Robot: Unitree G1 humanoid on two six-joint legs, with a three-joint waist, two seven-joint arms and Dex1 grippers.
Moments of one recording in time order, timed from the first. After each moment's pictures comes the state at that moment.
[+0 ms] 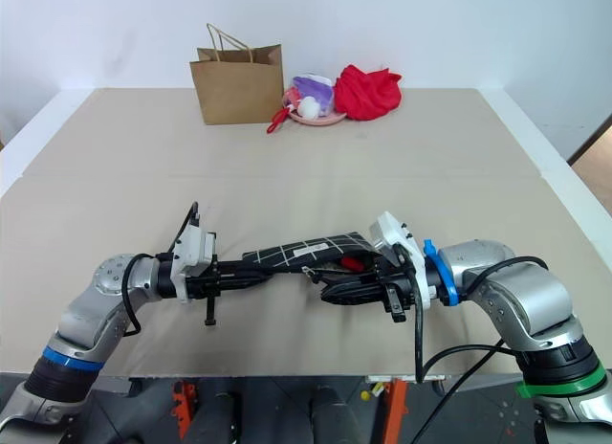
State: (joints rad) left arm -0.31 0.53 -0.16 -0.19 -0.43 0.22 -1.12; right arm -0.39 -0.88 0.06 -0.33 0.74 0.78 1.27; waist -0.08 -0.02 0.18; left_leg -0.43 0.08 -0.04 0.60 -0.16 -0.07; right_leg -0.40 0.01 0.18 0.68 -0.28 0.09
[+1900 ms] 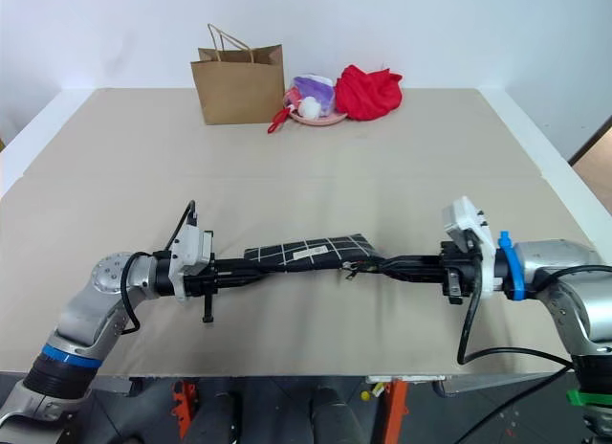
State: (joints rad) left arm -0.33 0.54 -0.15 -0.14 -0.40 0.16 -1.12; right arm -0.24 -1.02 -0.16 -0.13 0.66 0.60 1.33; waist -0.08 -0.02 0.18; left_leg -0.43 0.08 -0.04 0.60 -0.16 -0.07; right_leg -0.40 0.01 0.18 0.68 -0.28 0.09
